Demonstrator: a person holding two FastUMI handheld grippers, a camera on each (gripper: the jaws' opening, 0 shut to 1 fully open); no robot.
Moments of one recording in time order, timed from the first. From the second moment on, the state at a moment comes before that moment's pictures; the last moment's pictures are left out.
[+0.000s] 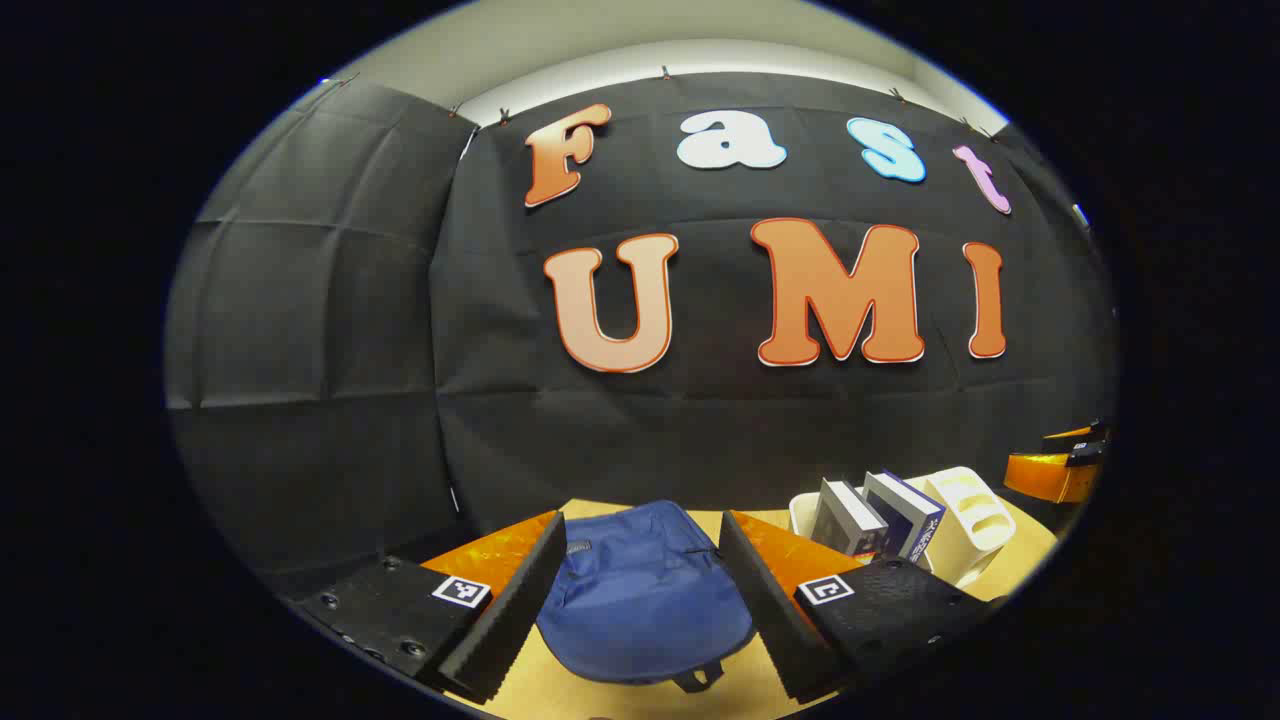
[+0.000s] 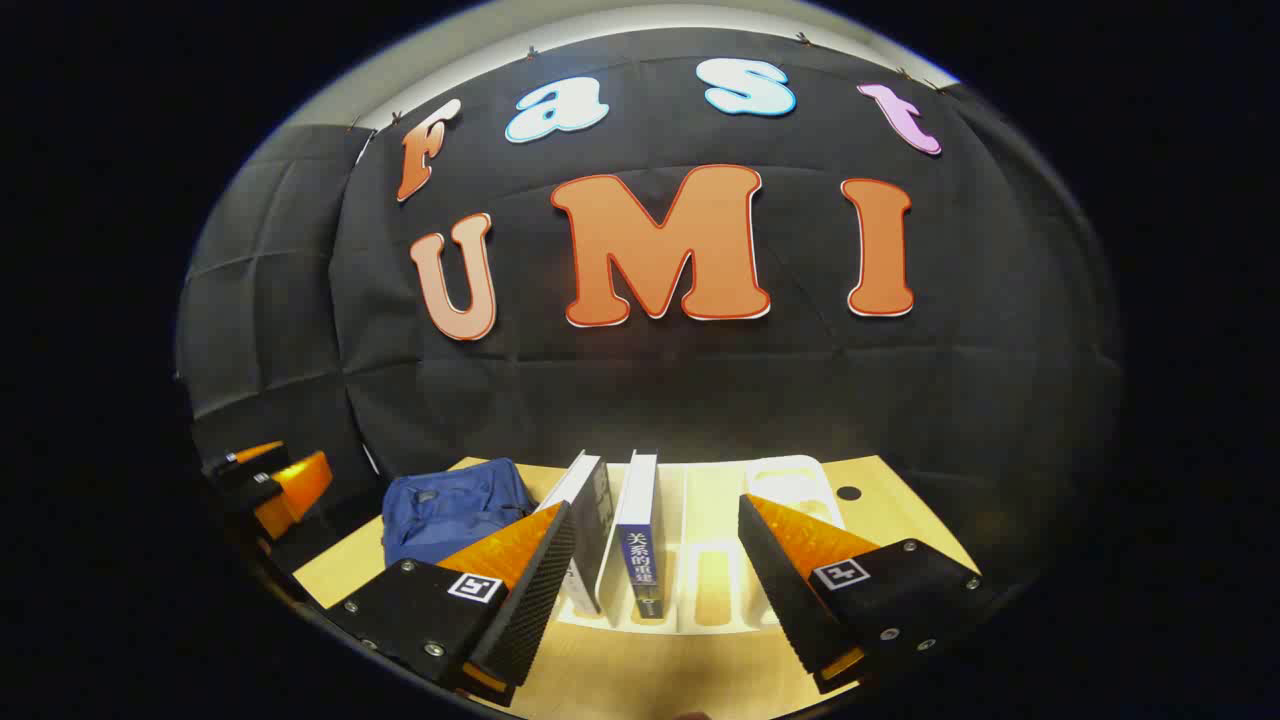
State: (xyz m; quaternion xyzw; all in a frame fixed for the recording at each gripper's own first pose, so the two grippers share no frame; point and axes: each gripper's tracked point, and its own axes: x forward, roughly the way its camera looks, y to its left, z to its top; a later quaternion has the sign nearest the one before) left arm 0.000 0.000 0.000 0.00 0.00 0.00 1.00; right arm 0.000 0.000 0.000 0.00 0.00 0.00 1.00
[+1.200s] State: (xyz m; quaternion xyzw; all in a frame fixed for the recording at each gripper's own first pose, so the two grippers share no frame) left arm 0.030 -0.047 -0.021 -0.03 0.03 -0.09 1.00; right arm -0.006 0.001 -0.001 0.02 0.01 -0.04 1.00
